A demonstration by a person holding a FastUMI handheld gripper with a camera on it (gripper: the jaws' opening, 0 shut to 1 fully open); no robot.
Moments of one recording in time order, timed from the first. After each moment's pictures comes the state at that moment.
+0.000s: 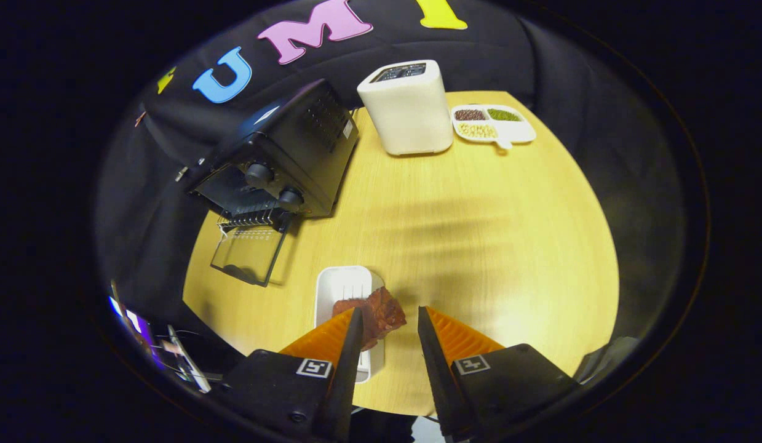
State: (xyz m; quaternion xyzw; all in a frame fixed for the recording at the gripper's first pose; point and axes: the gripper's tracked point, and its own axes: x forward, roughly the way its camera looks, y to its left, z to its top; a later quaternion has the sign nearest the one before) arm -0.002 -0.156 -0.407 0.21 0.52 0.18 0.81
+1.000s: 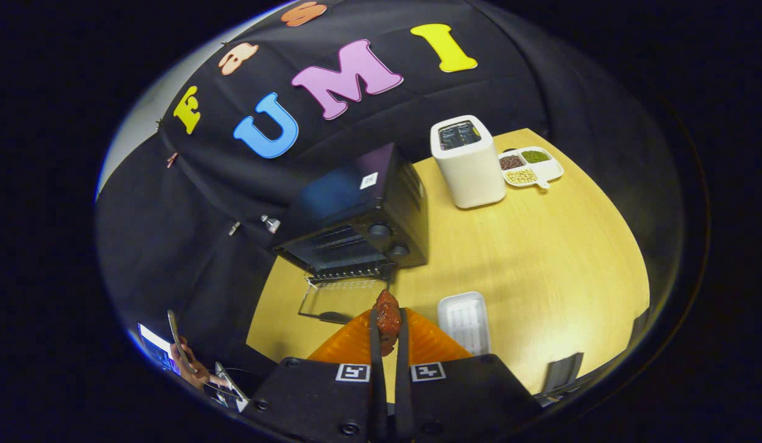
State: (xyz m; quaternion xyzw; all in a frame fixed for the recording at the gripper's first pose) arm -0.017 -0.061 -0.244 0.30 0.37 0.18 0.86
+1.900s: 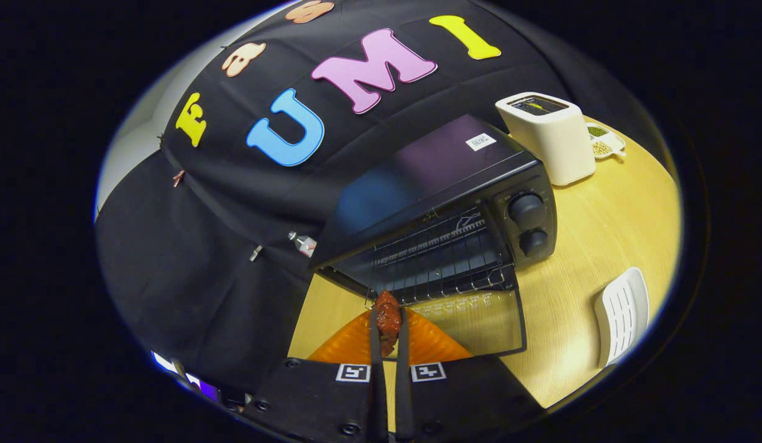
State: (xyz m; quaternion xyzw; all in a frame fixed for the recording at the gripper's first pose) arm 0.056 0.114 -0.265 0.37 0.33 0.18 0.85
